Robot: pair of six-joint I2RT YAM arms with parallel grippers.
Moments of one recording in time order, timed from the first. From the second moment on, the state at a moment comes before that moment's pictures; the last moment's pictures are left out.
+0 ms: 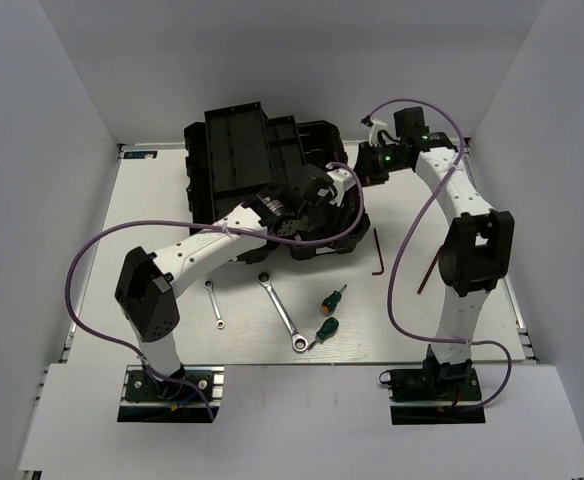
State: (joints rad) left arm -0.87 1.76 1.62 -0.59 0.15 -0.35; right arm 0.19 1.96 1.84 -0.80 -0.75 -0.01
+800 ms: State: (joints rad) left arm -0.90 1.88 1.72 -0.55 0.23 -0.34; right arm 0.27 2.02 1.84 -0.90 -0.66 -0.06
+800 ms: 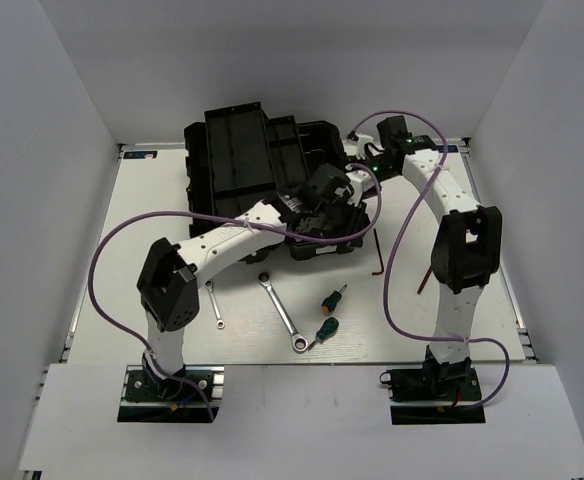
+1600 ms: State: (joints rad) left arm -1.00 2.44 2.26 -0.81 0.07 -0.34; right arm -0.23 1.76 1.44 -1.05 -0.32 -0.02
